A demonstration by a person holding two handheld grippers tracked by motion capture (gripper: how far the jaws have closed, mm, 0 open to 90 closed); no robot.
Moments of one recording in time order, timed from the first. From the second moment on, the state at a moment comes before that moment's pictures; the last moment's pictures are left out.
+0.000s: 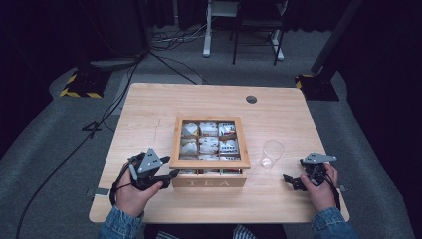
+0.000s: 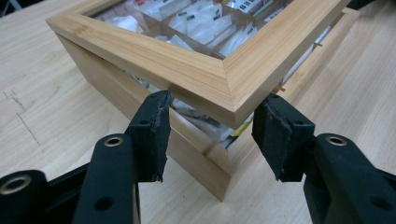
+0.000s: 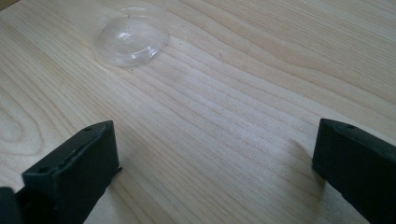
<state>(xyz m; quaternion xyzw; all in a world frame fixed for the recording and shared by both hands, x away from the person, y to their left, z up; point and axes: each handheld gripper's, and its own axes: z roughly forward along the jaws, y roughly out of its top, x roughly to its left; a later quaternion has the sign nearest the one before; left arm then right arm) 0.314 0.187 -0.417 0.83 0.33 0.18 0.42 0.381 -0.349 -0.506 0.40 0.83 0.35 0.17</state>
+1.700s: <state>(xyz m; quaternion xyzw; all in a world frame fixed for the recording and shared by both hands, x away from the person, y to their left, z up) 0.344 0.181 -0.362 0.78 0.33 0.25 0.47 0.381 -0.349 -0.506 0.40 0.83 0.35 0.17</state>
